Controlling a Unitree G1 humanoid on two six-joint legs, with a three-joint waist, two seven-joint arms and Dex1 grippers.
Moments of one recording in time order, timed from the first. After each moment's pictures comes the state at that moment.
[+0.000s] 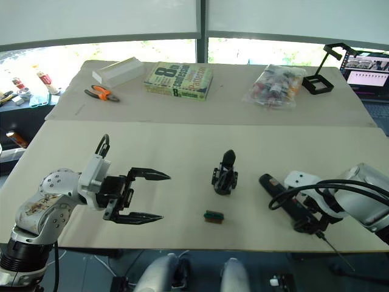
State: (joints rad) left arm -0.24 0.69 0.00 -0.35 -0.67 0.31 -1.36; right arm -0.45 -1.36 0.48 -0.31 0.20 1.21 1.15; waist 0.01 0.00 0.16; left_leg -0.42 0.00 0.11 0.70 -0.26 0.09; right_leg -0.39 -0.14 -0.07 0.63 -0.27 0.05
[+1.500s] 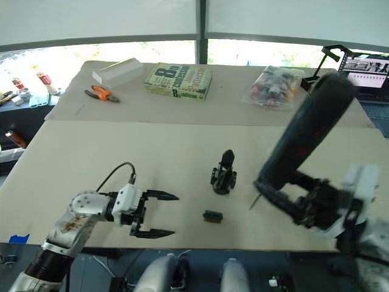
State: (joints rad) left arm -0.15 0.58 -0.18 -0.13 -0.34 0.04 -1.31; right arm 0.14 -0.40 -0.65 -0.87 0.72 0.66 1.09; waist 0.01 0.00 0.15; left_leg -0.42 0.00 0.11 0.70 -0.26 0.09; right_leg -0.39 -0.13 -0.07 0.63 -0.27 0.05
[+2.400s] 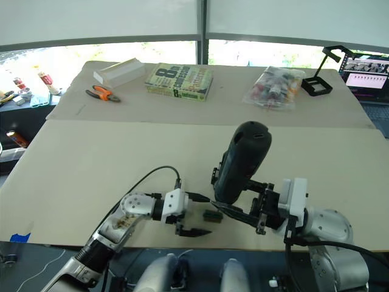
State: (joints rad) left arm -0.30 0.34 -0.42 0.06 -0.12 -0.02 -1.12; right arm 0.11 -0.50 -0.20 -0.66 0.58 0.20 1.06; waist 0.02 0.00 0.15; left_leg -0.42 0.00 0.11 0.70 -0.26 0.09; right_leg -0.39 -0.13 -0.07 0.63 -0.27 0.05
